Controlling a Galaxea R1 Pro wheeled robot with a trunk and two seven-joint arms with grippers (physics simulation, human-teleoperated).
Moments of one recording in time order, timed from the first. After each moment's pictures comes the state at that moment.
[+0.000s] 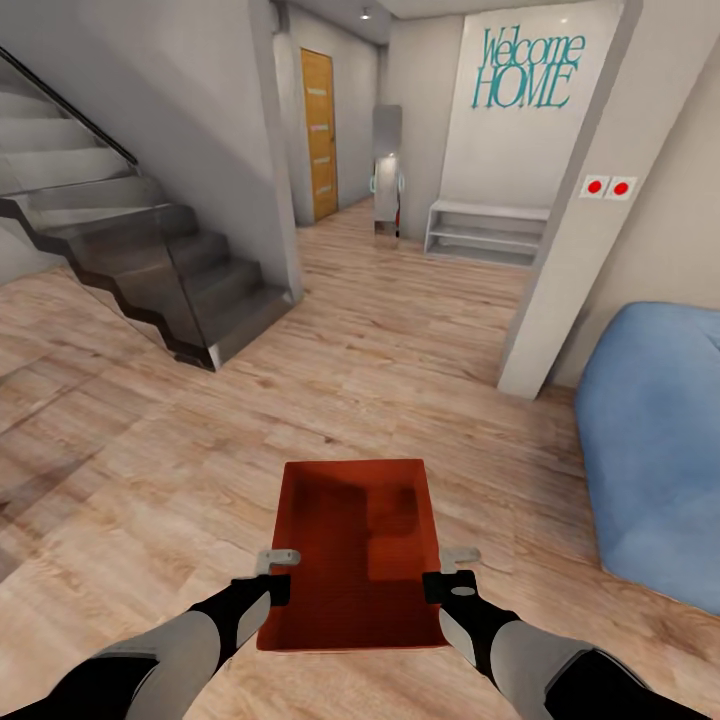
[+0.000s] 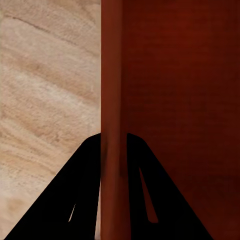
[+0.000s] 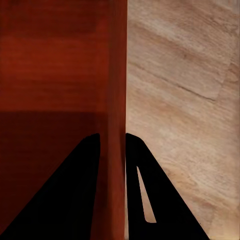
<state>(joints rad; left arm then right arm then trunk) -0.79 -0.10 0.01 -0.05 0.03 0.12 0.14 -0.78 0.13 0.51 -0.02 -0.43 -0.06 -0.23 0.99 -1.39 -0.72</state>
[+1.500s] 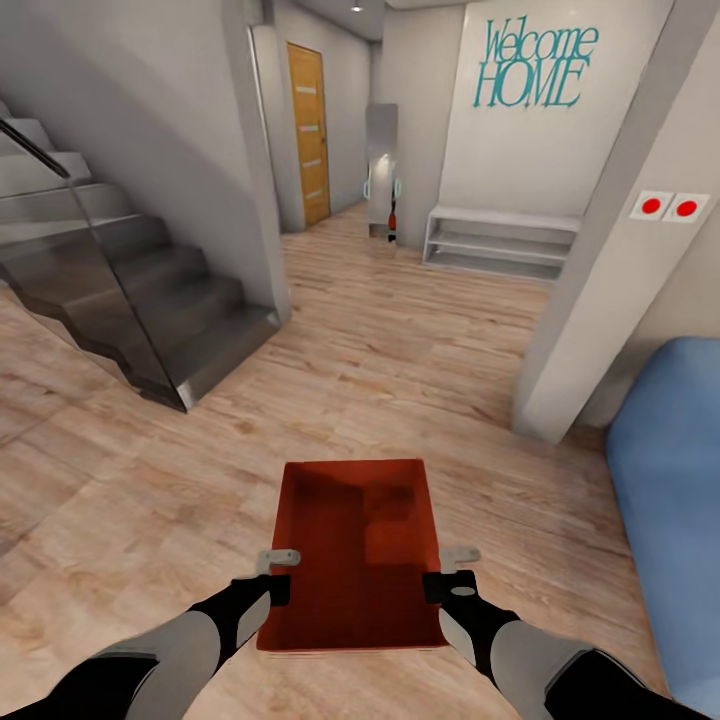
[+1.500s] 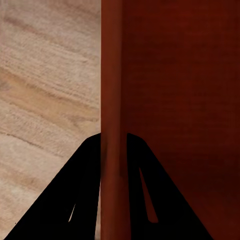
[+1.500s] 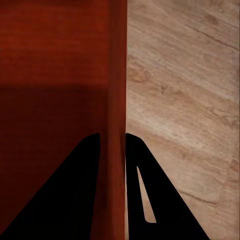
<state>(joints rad) -0.79 -0.10 0.01 -0.05 0.03 0.12 0.14 -0.78 0.13 0.51 -0.02 -0.43 -0.06 -0.23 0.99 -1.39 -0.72</state>
